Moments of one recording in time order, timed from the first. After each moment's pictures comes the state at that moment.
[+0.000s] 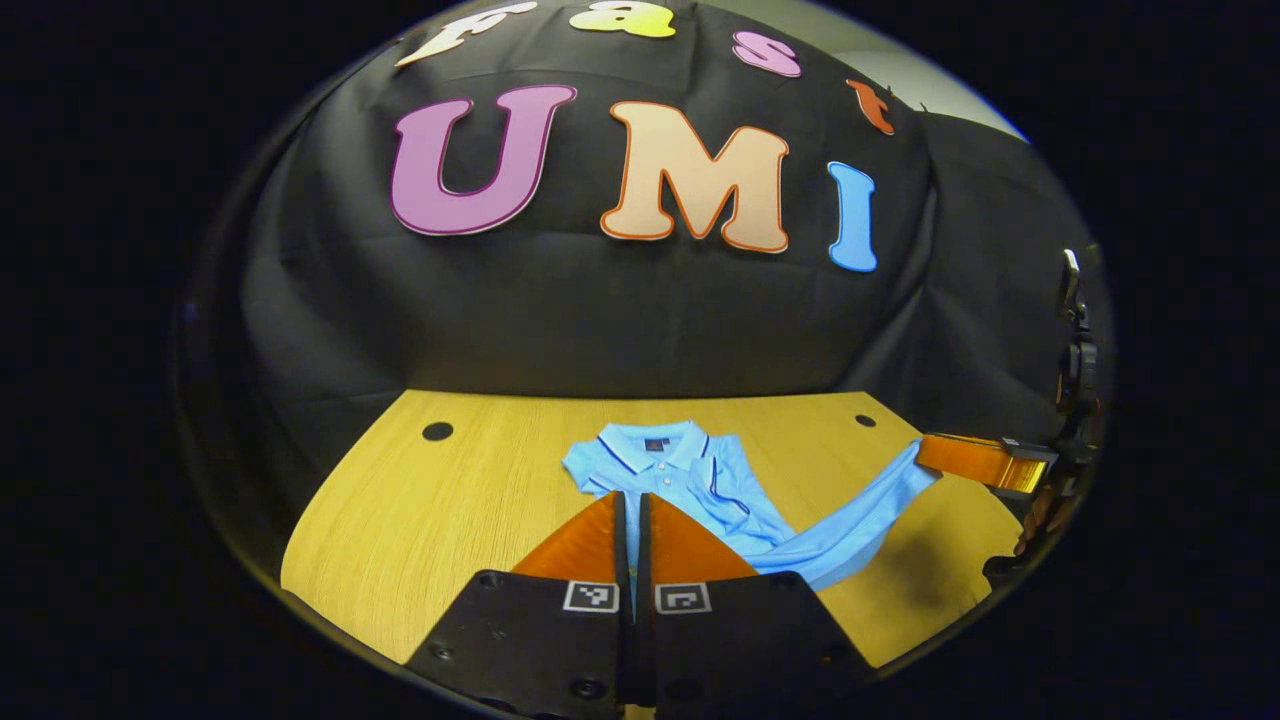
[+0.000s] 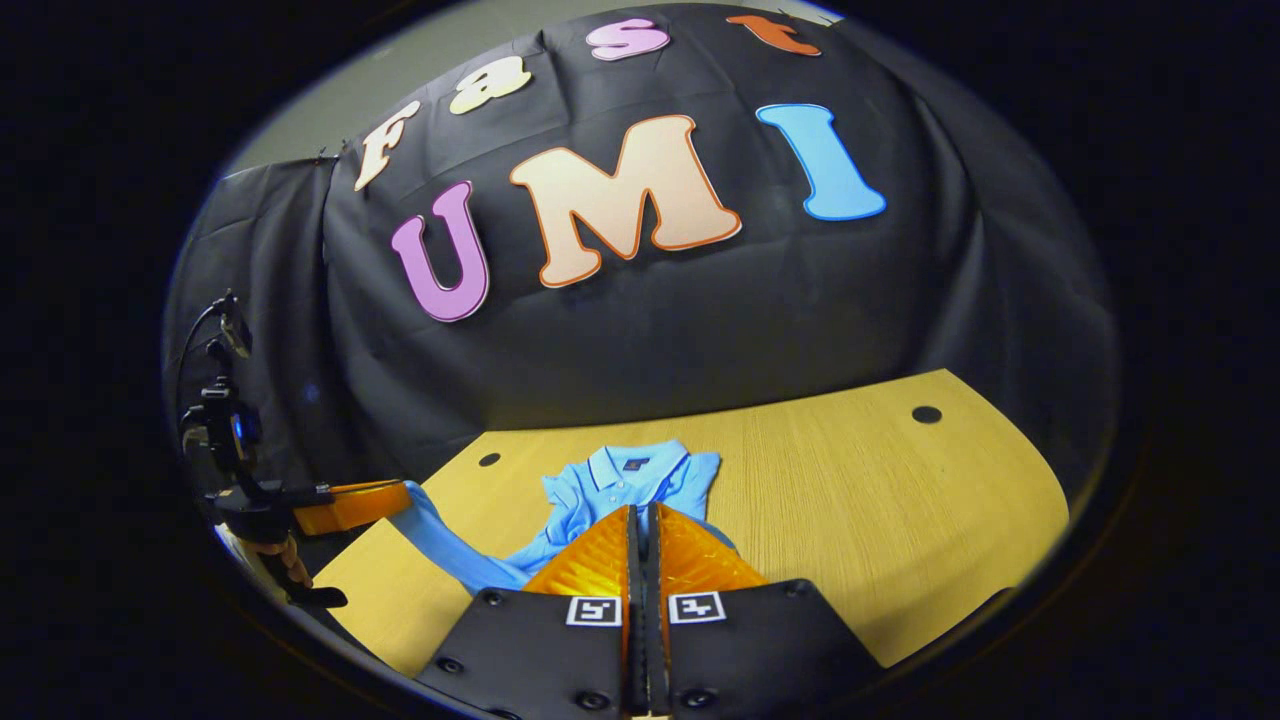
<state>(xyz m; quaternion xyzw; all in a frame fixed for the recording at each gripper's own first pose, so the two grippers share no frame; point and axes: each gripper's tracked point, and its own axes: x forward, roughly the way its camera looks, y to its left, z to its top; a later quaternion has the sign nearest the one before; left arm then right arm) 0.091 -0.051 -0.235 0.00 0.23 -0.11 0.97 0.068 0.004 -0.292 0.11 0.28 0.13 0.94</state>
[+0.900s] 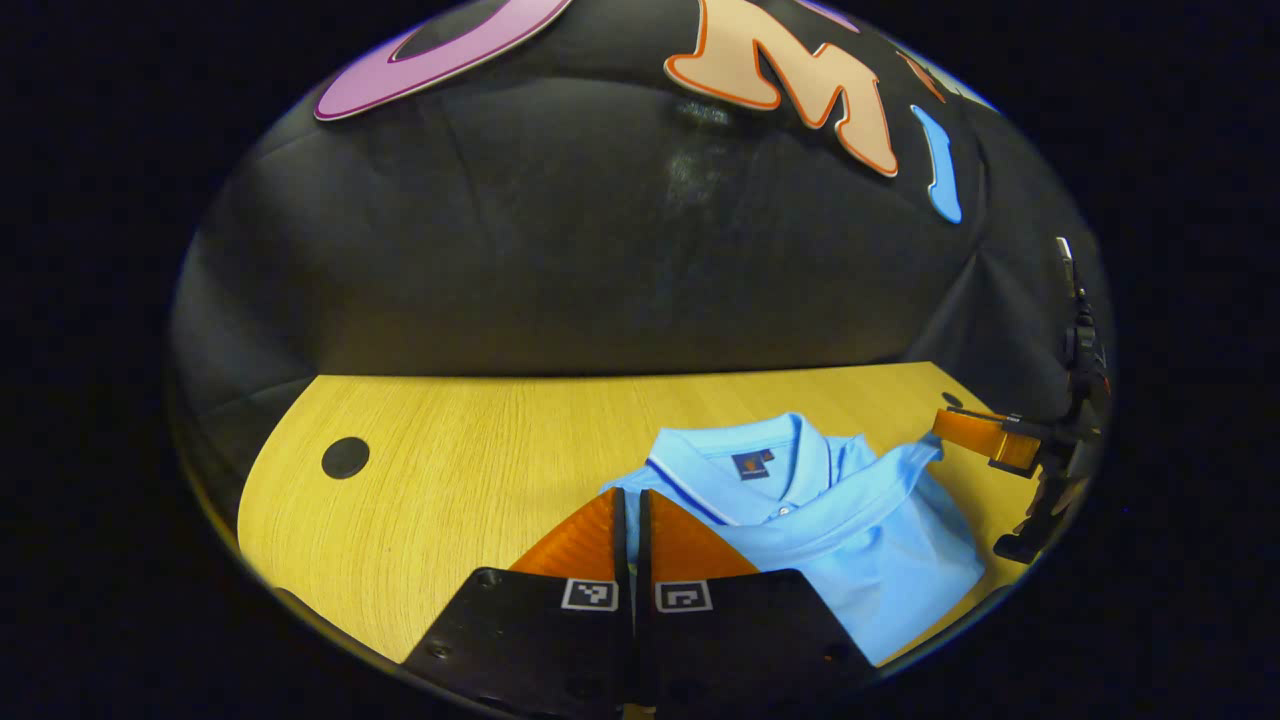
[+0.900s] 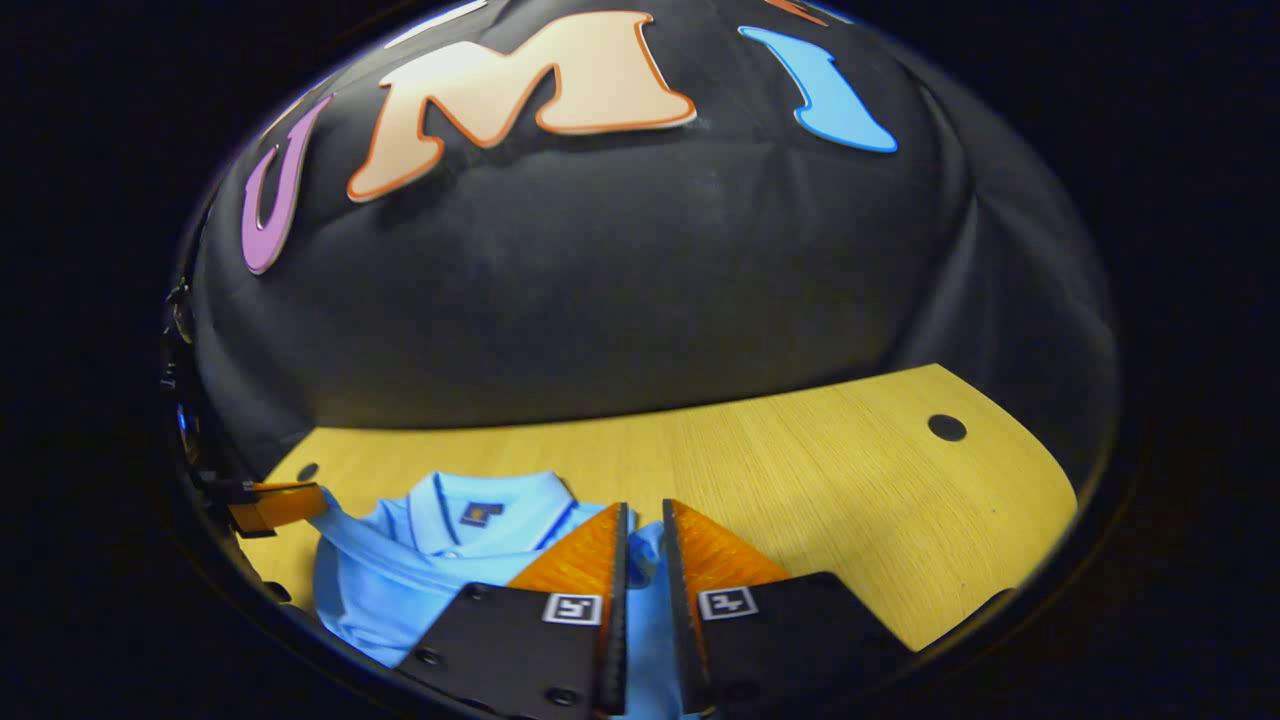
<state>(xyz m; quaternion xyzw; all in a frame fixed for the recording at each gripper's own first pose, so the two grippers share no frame) 0.273 -0.010 -0.395 -0.01 0.31 -0.13 0.94 0.221 -0.016 -0.469 0.03 0.35 -0.03 0.94</state>
